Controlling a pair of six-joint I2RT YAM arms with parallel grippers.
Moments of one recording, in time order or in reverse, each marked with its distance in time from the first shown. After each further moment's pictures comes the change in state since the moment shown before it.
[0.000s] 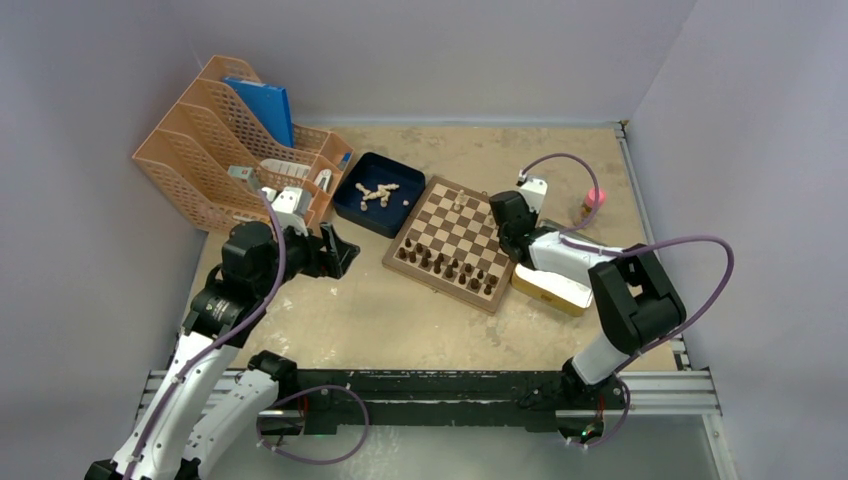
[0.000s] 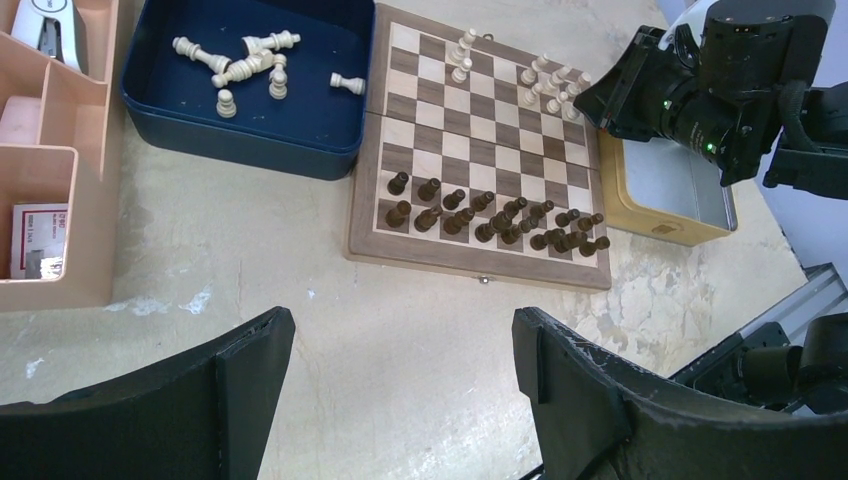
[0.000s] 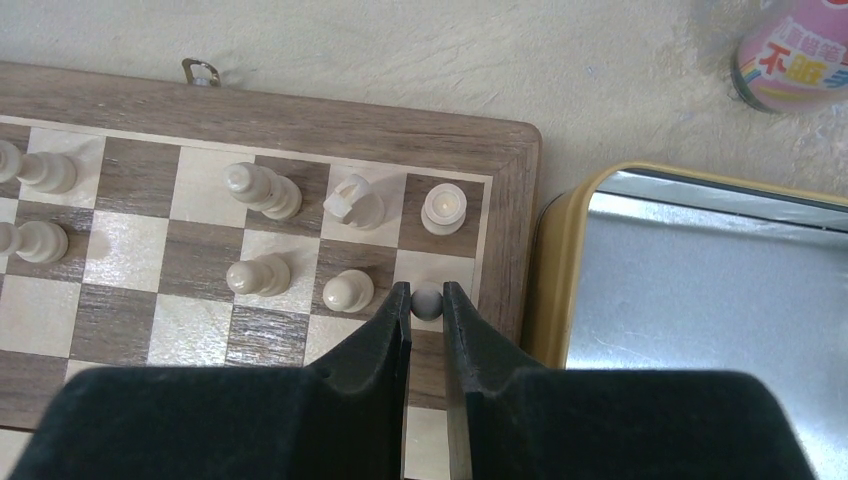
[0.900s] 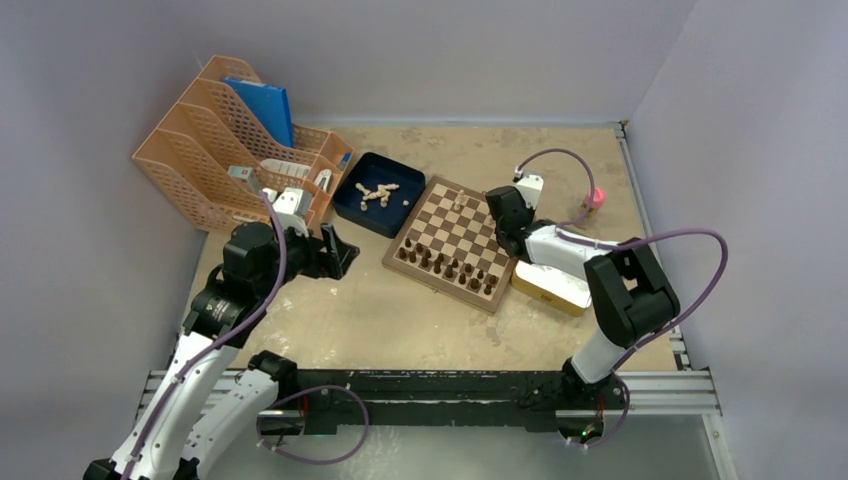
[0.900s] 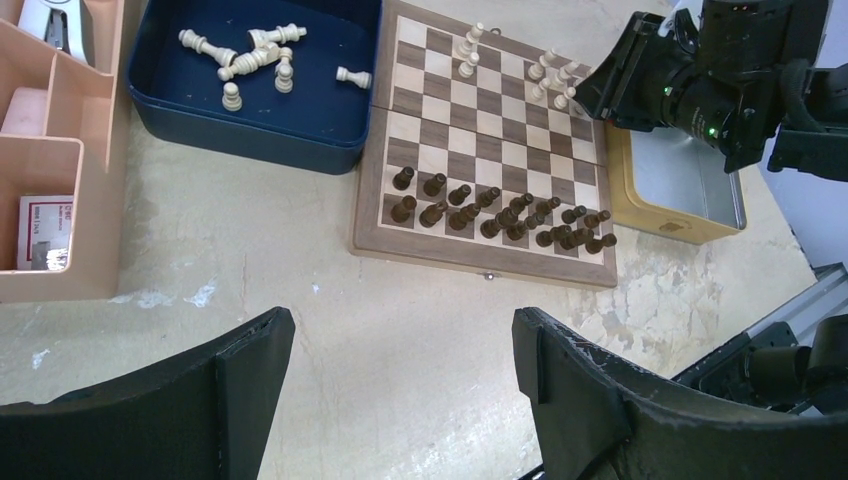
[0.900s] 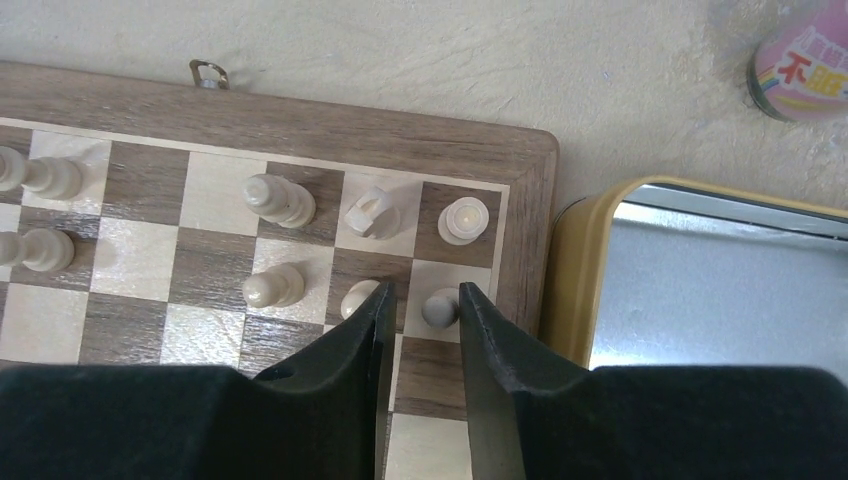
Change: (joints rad) left arm -0.013 -0.002 0.000 -0.011 -0.024 0.000; right arm 0.000 0.043 0.057 -0.047 -0.008 0.000
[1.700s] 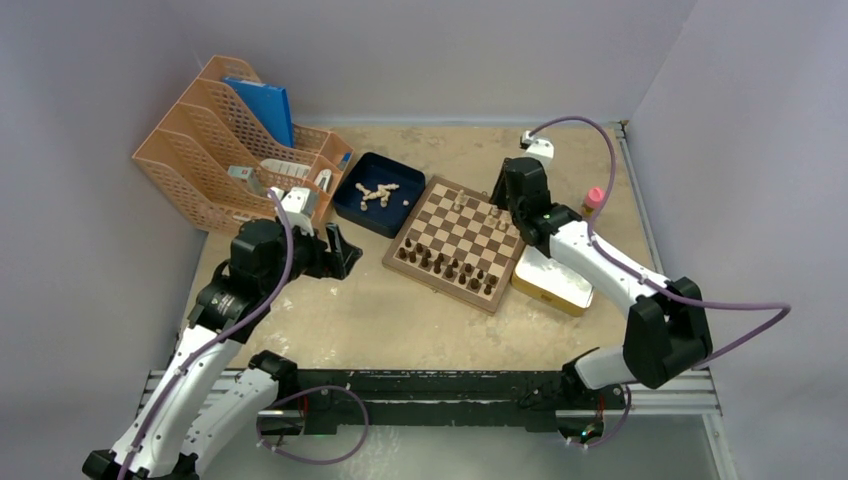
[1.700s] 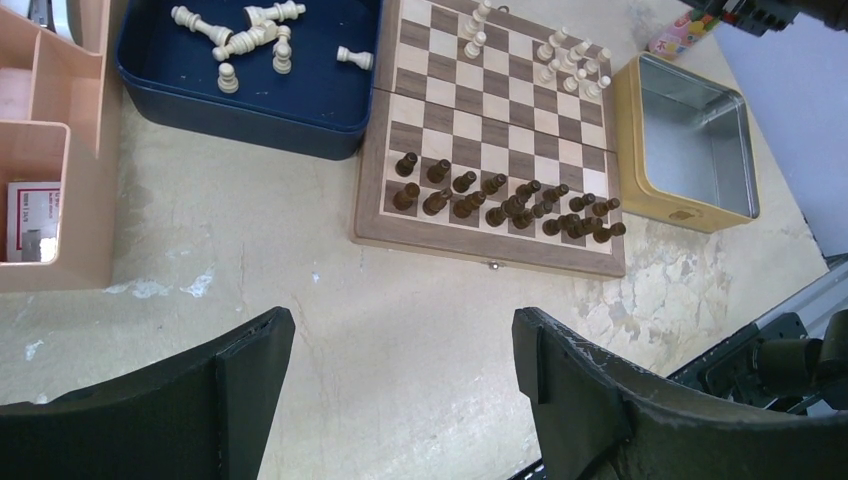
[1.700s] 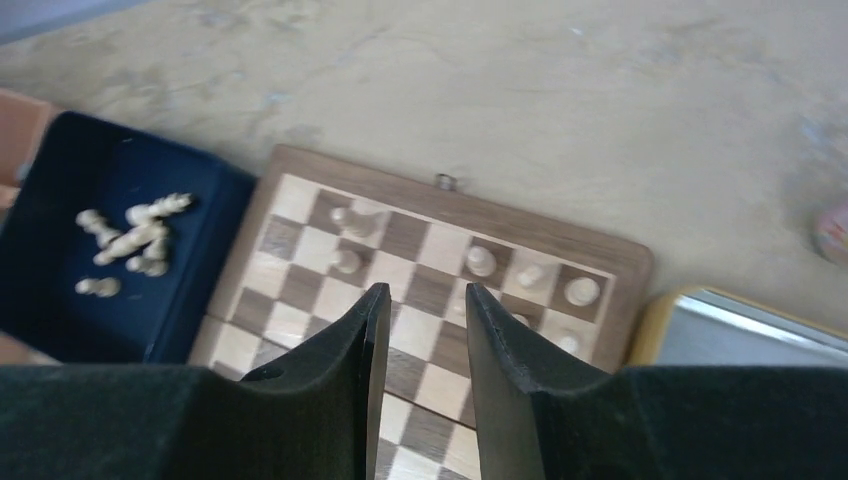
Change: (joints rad) left arm -0.019 0.034 0.000 -0.010 -0.015 0.000; right arm 0.000 -0.234 0.137 -0.095 -0.172 -0.058
